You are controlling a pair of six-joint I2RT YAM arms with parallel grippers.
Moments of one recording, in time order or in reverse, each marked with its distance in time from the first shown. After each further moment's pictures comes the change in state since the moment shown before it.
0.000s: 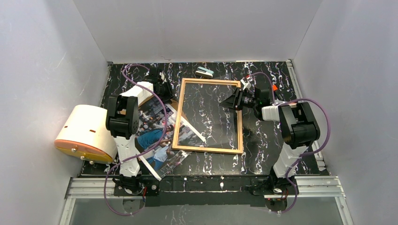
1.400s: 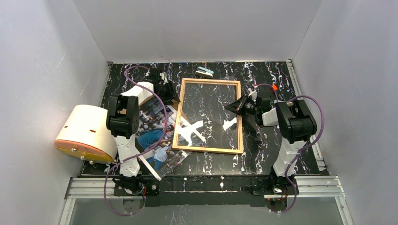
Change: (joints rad) left arm 0.001 0.007 0.000 -0.007 0.077 0.006; right arm -0.036 0.103 -0.116 0.193 0.188 0.251
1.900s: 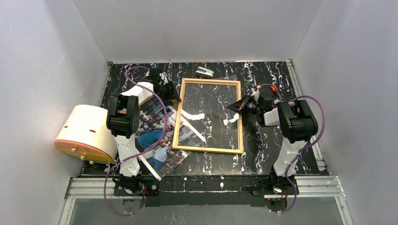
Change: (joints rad) left arm 0.001 0.014 0.000 0.010 0.038 0.000; right arm -0.028 -0.002 0.000 -0.021 0.017 -0.027
